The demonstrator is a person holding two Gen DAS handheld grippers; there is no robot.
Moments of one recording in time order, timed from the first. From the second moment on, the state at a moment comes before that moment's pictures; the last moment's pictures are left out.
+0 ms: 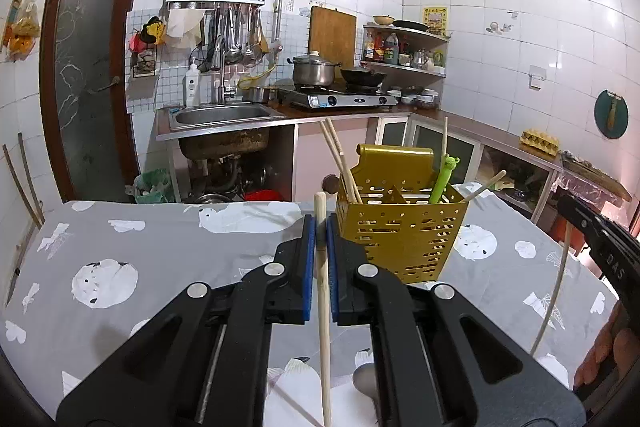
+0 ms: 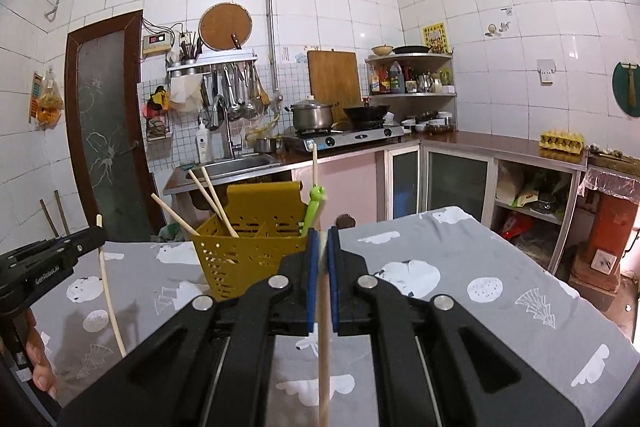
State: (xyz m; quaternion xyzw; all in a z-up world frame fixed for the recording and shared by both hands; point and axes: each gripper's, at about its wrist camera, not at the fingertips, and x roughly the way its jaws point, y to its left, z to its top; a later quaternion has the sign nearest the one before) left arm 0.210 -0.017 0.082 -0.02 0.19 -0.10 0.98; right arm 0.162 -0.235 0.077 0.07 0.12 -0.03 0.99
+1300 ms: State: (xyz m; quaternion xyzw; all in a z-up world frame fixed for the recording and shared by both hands) left arm 0.230 -0.034 0.122 0.00 0.15 -0.09 0.98; right arm 0.201 -0.237 0.112 0.05 0.10 -0.03 0.99
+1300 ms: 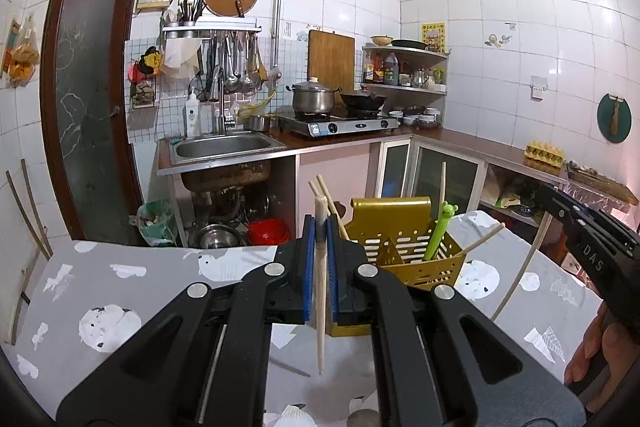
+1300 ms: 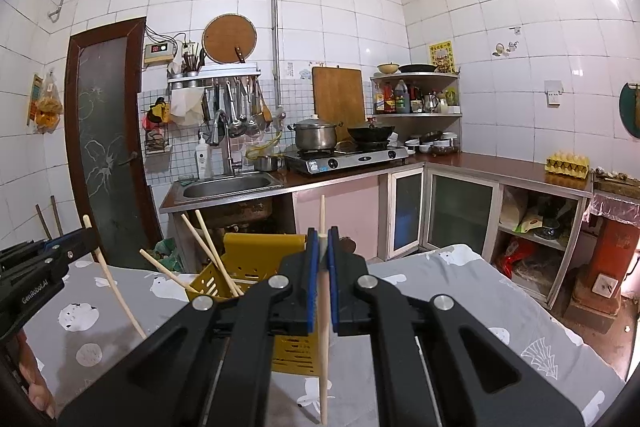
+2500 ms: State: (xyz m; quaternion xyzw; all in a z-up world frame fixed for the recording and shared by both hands) left arm 0.353 -0.101 0.169 0.00 0.08 -0.08 0.99; right arm 0.315 -0.238 0.176 0.08 0.08 -0.02 0.99
